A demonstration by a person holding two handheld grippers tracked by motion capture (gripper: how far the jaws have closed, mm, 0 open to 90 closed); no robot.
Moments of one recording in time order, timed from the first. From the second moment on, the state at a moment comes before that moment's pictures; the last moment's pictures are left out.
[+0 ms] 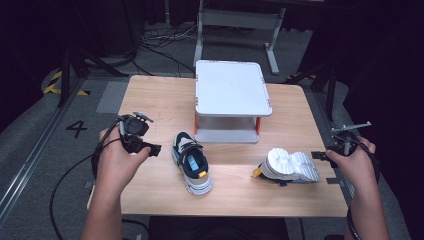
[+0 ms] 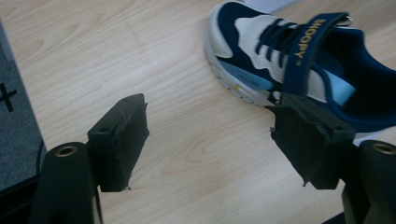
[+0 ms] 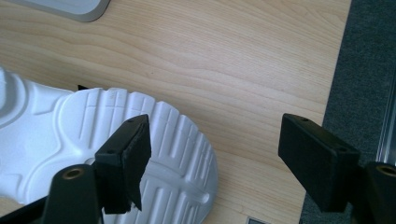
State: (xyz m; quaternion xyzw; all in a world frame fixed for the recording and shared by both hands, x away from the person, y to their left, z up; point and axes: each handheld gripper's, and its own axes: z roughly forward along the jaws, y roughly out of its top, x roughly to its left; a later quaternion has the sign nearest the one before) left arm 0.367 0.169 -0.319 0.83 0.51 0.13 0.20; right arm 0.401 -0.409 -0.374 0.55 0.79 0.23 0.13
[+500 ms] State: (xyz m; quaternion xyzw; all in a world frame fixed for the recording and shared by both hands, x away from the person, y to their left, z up) left arm 0.388 0.119 -0.344 0.86 0.46 0.09 0.20; right arm 0.398 -0.406 -0.374 0.55 0.79 0.23 0.14
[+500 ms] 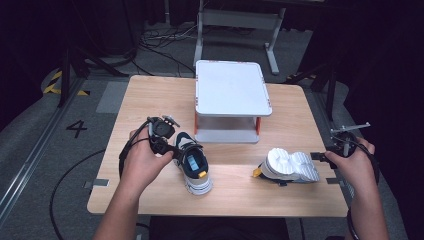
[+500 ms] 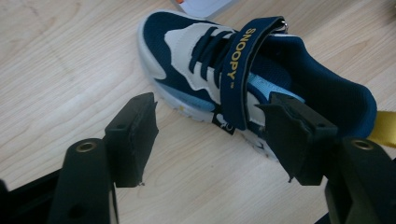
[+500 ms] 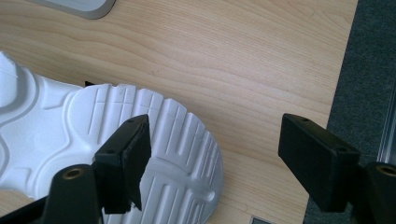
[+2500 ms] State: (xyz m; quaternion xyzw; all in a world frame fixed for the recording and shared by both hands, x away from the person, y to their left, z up) left arm 0.415 0.034 -0.352 0.96 0.19 0.11 0.19; right arm 0.357 -0.426 -0.372 0.56 0.78 0.24 0.16
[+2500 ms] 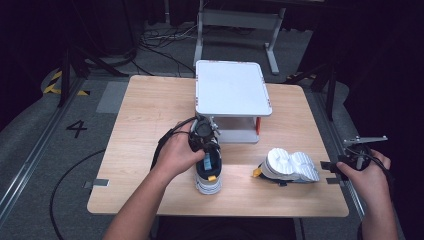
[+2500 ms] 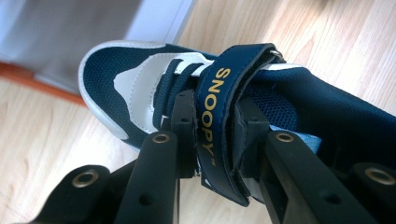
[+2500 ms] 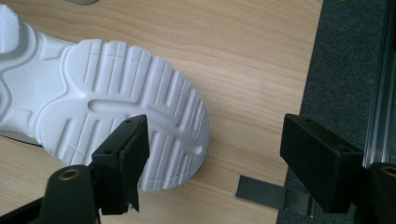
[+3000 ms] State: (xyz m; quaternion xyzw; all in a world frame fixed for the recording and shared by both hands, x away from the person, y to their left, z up) left arm 0.451 0.001 -0.361 0.96 0.13 0.16 0.19; right arm 0.332 -0.442 -0.375 0.58 0.76 0.23 0.16
